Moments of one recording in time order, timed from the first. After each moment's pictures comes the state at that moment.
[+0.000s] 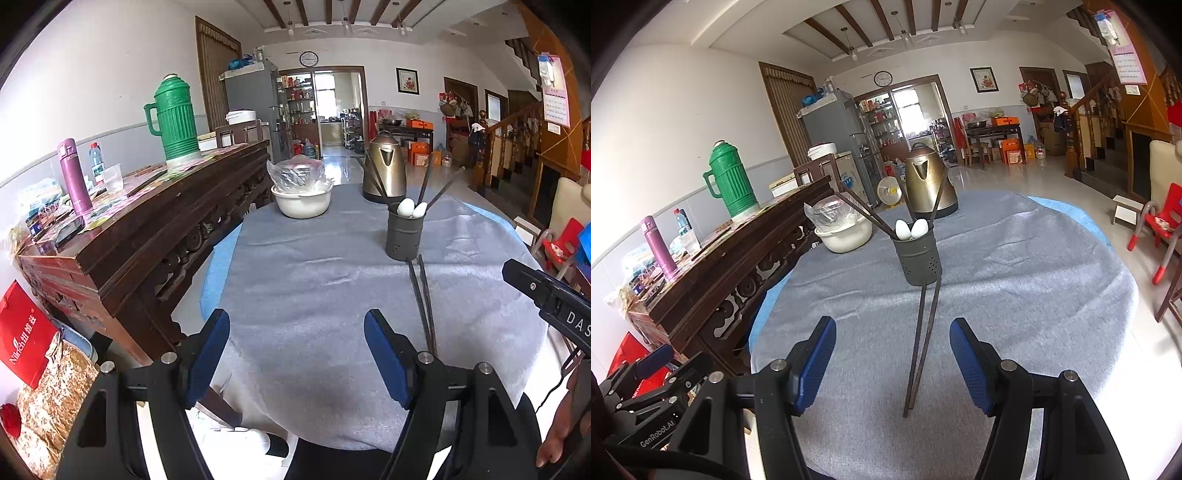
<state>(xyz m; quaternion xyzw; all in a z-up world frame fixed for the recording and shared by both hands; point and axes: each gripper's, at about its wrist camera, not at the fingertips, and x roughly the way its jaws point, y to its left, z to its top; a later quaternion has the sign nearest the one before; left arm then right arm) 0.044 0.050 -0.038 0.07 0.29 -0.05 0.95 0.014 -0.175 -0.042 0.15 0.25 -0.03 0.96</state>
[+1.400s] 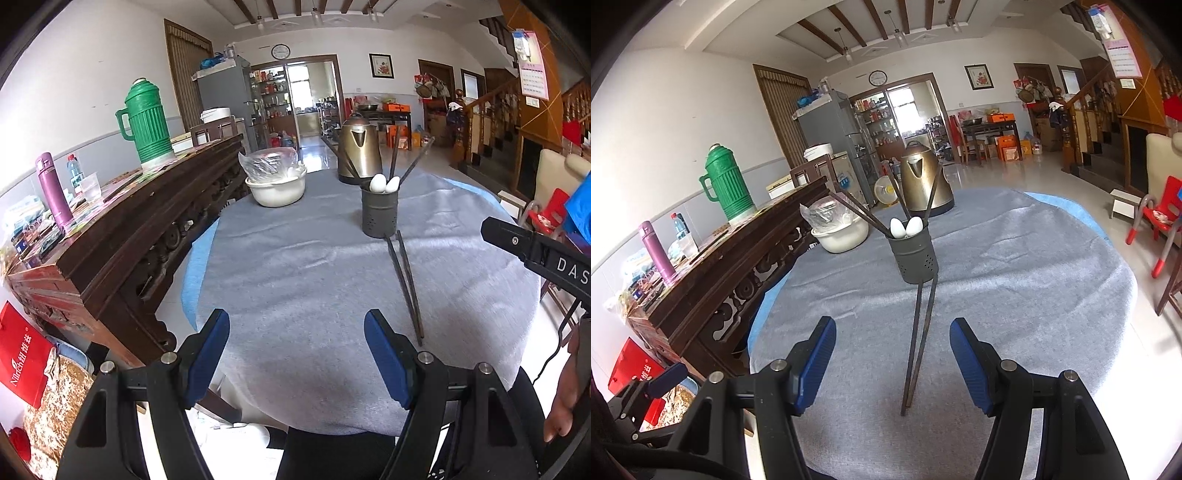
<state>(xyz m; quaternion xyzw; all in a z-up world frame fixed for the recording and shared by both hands) 0.035 0.028 -0.054 0.11 0.30 -0.09 0.94 0.010 -0.183 -0.046 0.16 0.25 -0.03 0.95</state>
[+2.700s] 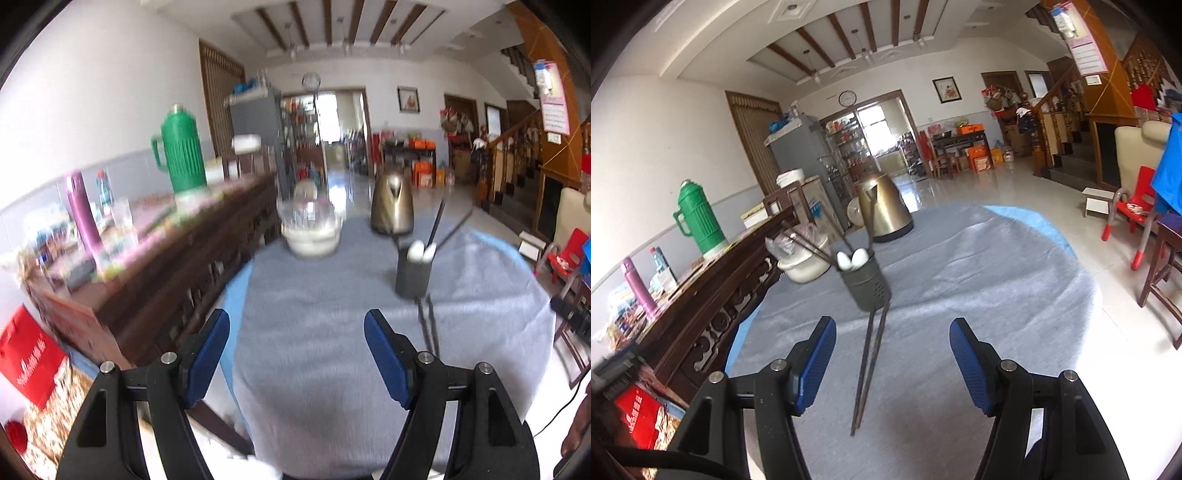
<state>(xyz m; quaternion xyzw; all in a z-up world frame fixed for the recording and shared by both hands) 0.054 0.051 0.018 0.08 0.22 -0.05 0.97 -0.009 -0.250 -0.036 0.19 0.22 -0.09 0.95</state>
